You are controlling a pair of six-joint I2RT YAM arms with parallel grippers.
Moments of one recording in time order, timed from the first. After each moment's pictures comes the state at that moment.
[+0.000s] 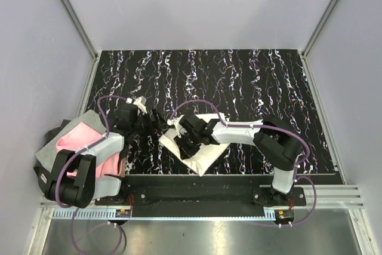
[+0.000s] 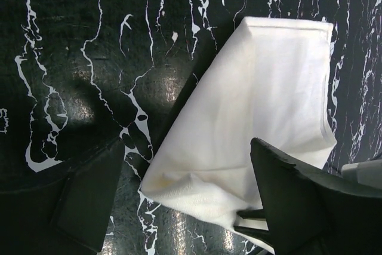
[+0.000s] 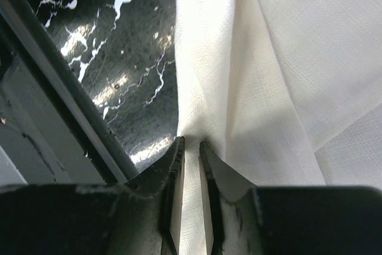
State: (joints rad) left arm -0.22 1.27 0.46 0.07 0.37 -0.59; right arm 1.00 1.85 1.10 -0.24 -0.32 0.23
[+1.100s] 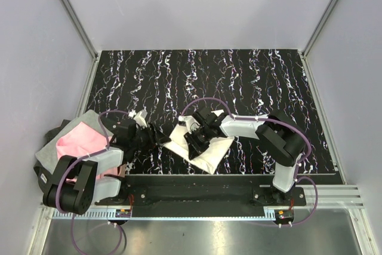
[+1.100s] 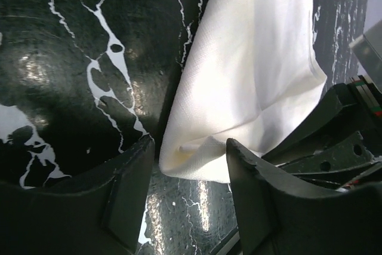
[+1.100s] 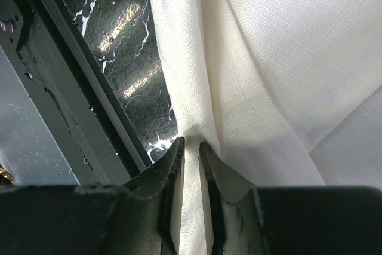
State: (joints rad) left arm -0.22 1.21 0.22 0.30 0.53 -0.67; right arm 0.85 1.85 1.03 -0.29 -0.59 0.16
